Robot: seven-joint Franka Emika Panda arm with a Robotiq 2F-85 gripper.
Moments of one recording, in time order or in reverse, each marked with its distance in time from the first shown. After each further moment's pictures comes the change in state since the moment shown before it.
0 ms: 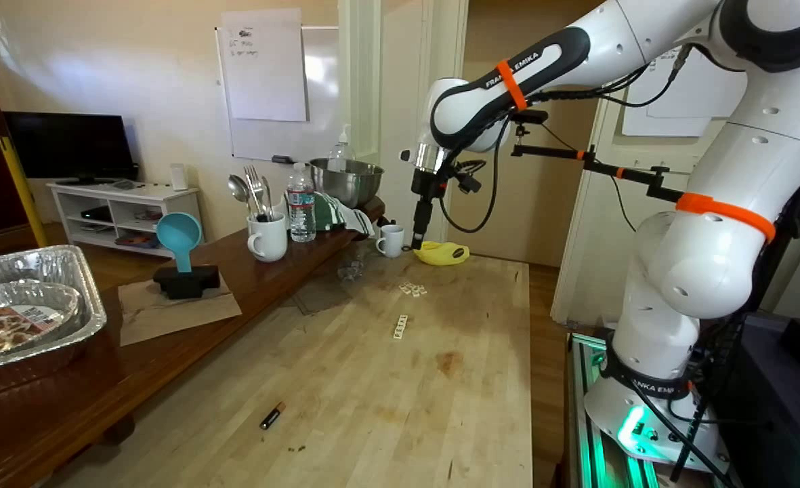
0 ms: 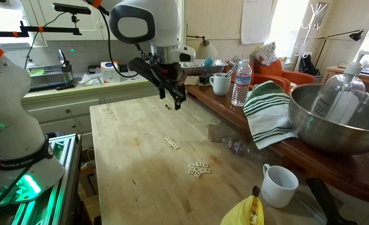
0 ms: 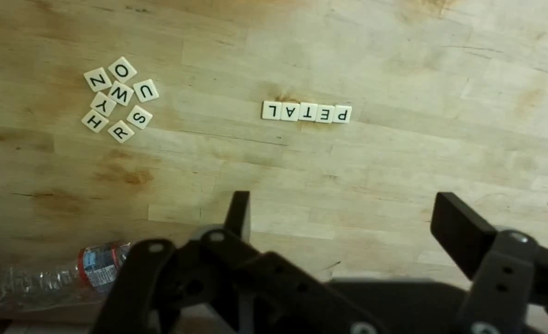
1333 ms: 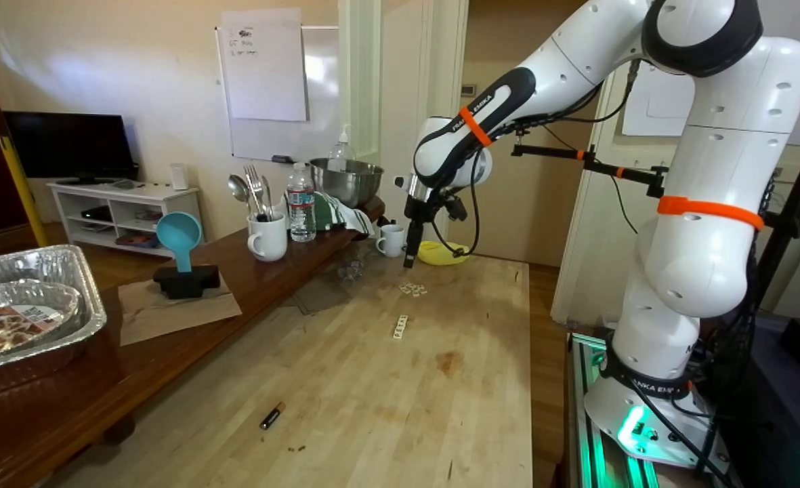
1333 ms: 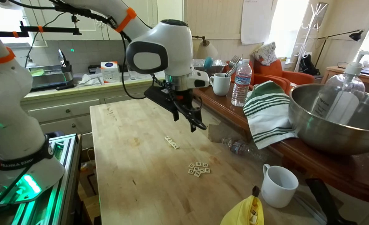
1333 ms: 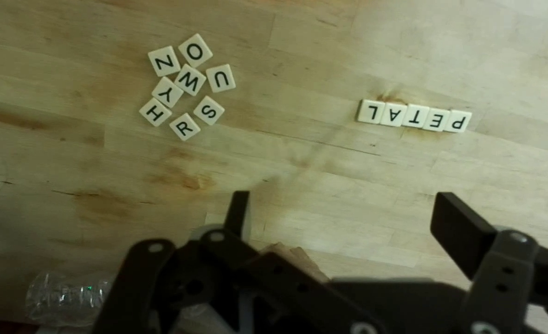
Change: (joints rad) arm -0.052 0.229 -0.012 0.028 0.047 0.247 -0.161
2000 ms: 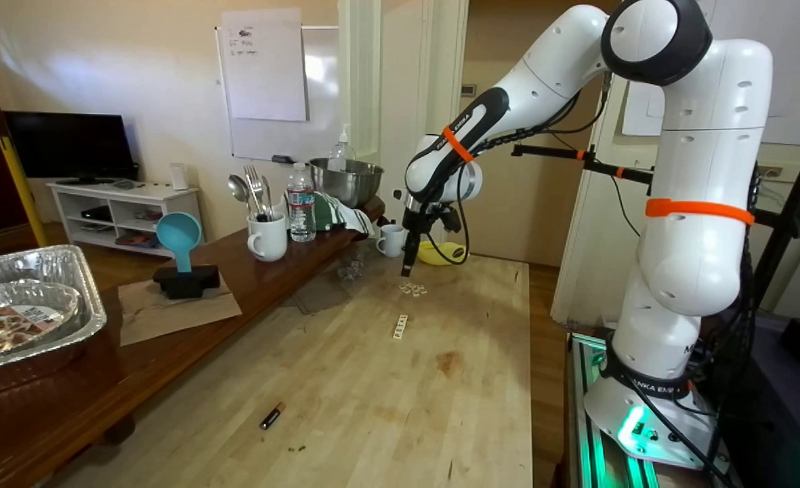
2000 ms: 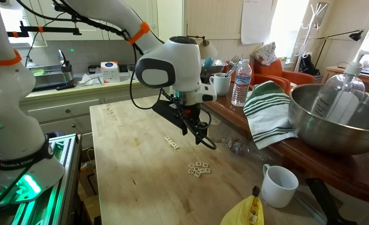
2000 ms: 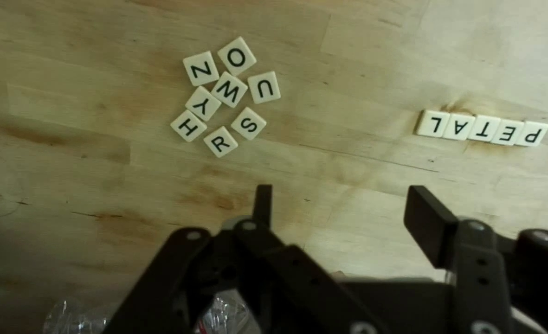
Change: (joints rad) arm -0.072 0.134 0.037 0.052 0.051 0.080 -0.073
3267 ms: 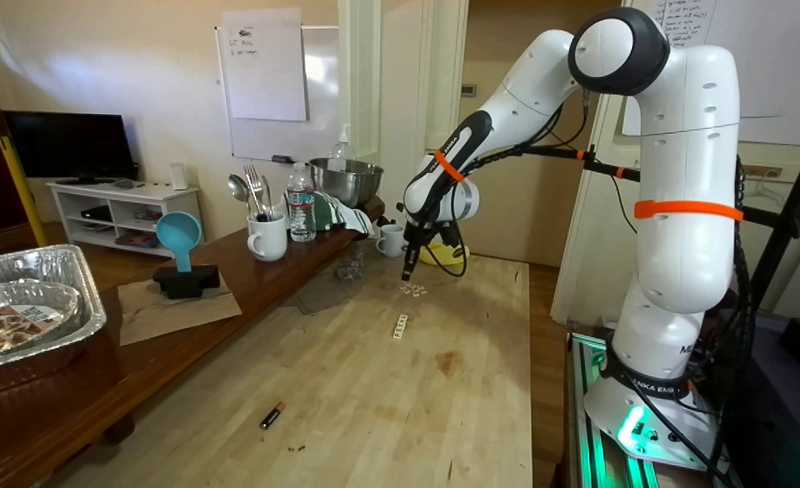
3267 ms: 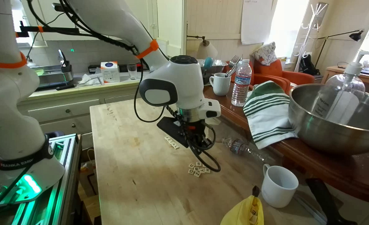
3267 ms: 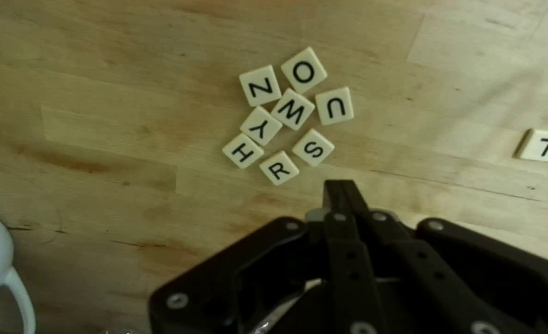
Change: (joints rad) arm -0.123 0.128 0.089 0.016 0.024 0.174 -0.039
